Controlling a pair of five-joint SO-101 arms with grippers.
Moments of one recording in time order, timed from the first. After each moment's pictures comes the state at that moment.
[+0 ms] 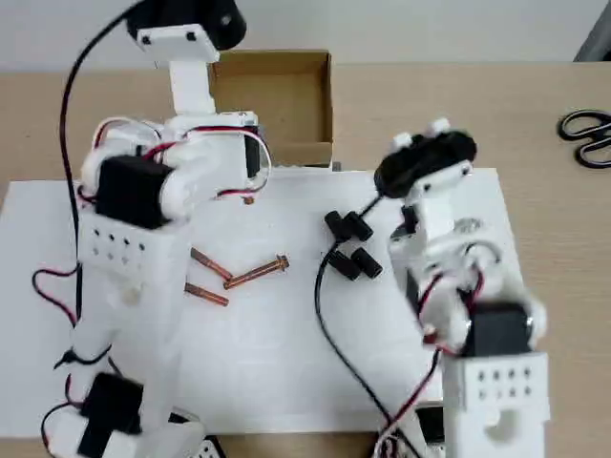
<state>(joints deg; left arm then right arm) 16.1 -8.5 -26.7 92.3 23.1 -10.2 -56.9 36.1 71.6 9.5</state>
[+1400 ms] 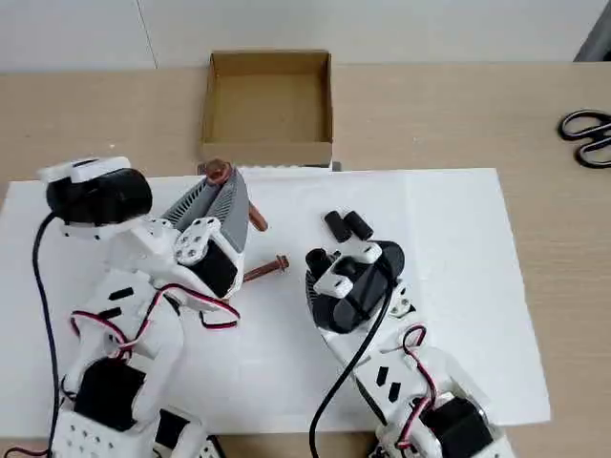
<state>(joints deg) 17.3 -71.6 49.3 43.0 34.3 -35.3 -99.1 73.6 53.1 5.4</state>
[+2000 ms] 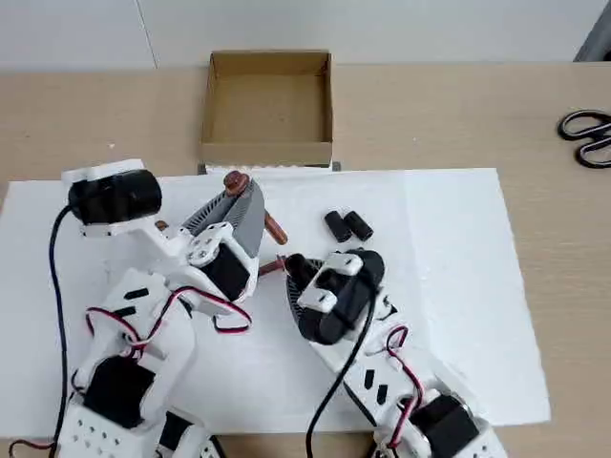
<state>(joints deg) 20.7 -71.6 51.4 42.9 40.5 -40.1 -100.2 79.0 45.6 5.6</state>
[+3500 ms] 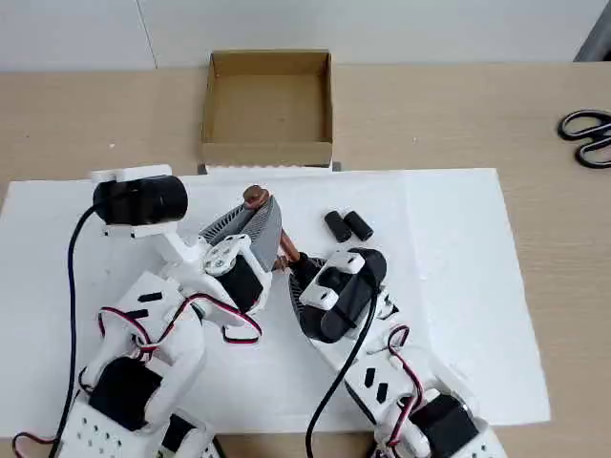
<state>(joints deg) 24.8 -71.6 52.2 45.7 39.3 -39.0 -100.1 79.9 45.5 5.6</state>
